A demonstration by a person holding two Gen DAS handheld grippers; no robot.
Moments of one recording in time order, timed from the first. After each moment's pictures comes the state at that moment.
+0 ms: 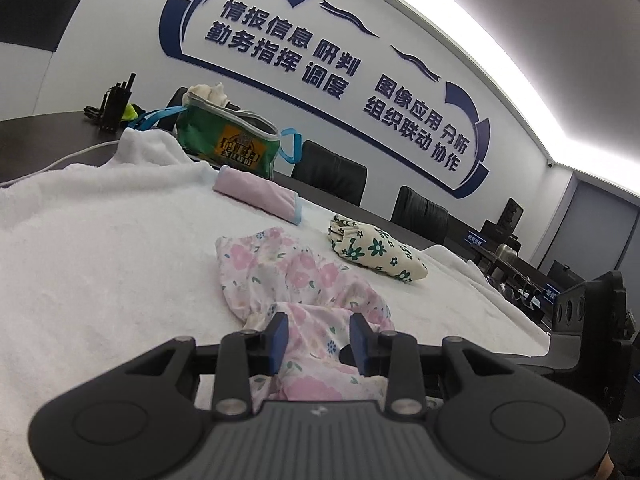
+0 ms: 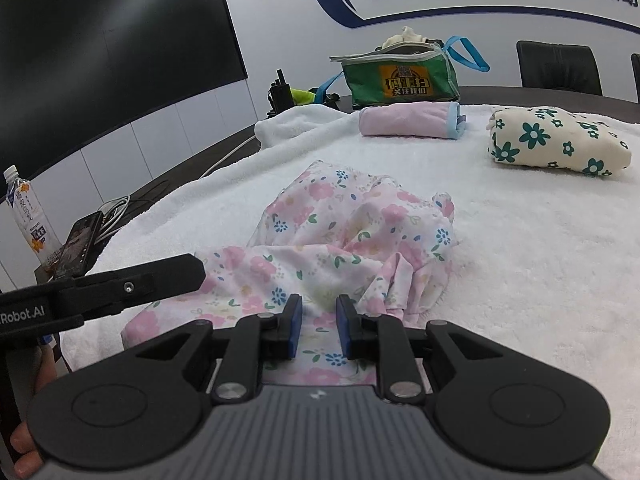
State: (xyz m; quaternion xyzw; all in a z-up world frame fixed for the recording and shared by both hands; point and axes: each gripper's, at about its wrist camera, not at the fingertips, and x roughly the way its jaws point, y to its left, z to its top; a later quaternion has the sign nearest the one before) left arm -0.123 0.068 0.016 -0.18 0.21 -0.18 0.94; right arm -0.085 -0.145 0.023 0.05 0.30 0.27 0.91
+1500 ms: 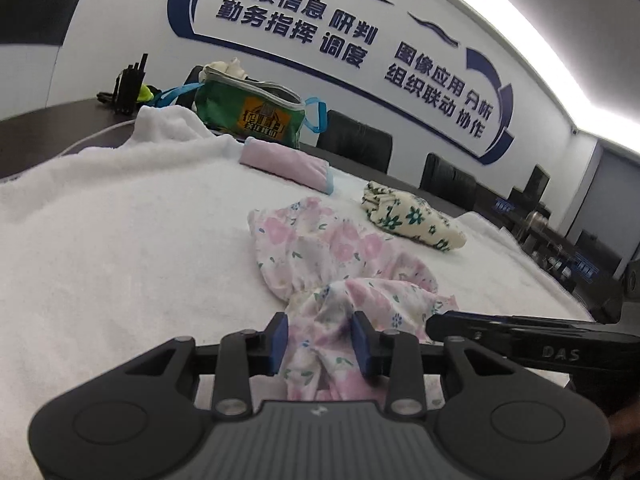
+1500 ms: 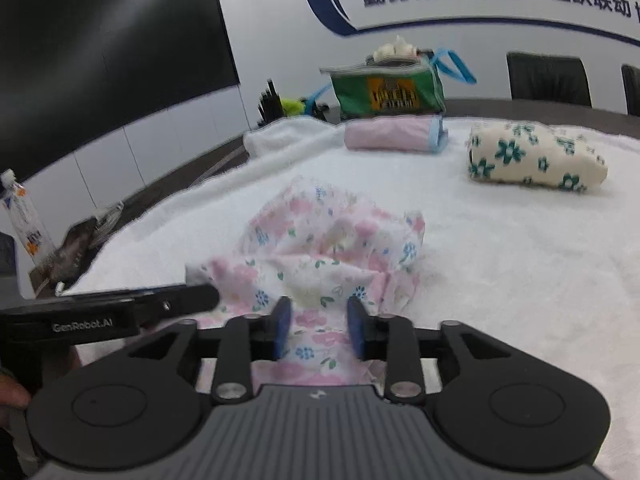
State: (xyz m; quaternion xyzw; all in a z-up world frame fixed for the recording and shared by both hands) left arm -0.097 0.078 0.001 -0.16 0.25 -0.15 0.94; right arm -0.096 -0.163 0.038 0.04 0.28 0.25 0.92
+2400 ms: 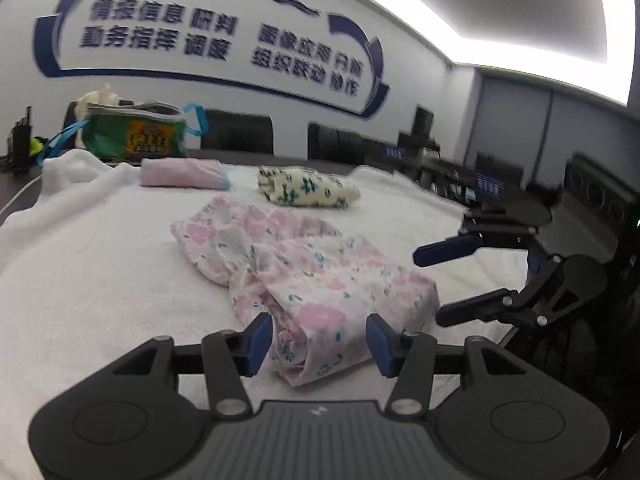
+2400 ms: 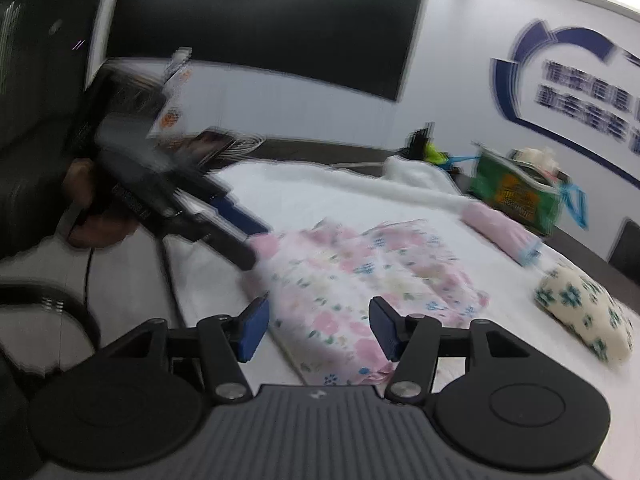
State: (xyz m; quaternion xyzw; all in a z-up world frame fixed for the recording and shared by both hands) left arm -0.132 0.091 0.009 -0.02 0.24 -0.33 0.92; right arm -0.167 -0.161 0.055 -0.22 0.18 0.43 0.86
